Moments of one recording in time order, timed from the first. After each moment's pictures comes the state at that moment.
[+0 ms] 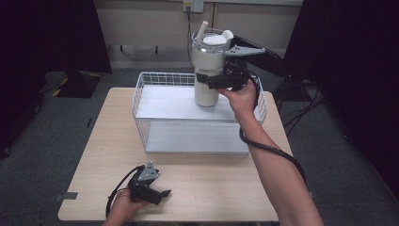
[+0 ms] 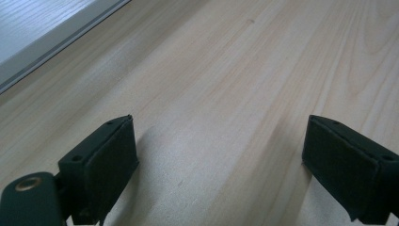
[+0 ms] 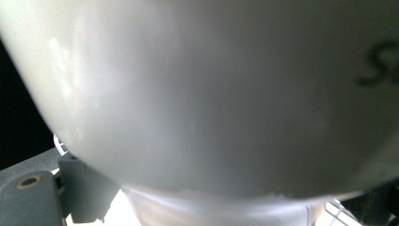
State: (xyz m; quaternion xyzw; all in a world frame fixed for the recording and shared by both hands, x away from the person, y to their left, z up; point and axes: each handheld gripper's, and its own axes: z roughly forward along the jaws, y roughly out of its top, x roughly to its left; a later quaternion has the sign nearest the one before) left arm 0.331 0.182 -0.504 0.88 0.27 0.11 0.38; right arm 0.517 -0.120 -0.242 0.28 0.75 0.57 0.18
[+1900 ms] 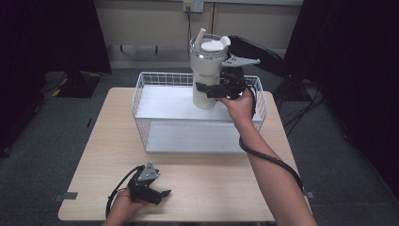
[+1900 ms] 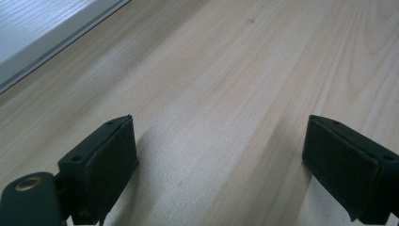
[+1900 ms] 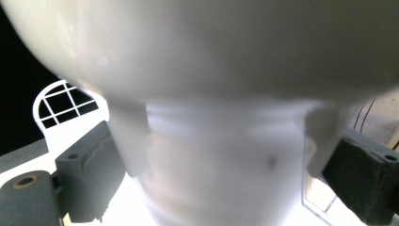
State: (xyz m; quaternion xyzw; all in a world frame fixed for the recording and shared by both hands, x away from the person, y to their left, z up) left arm 0.331 0.182 -0.504 0.88 0.27 0.11 0.38; right arm 0.514 -0.118 -0.271 0.29 0.76 0.56 0.18
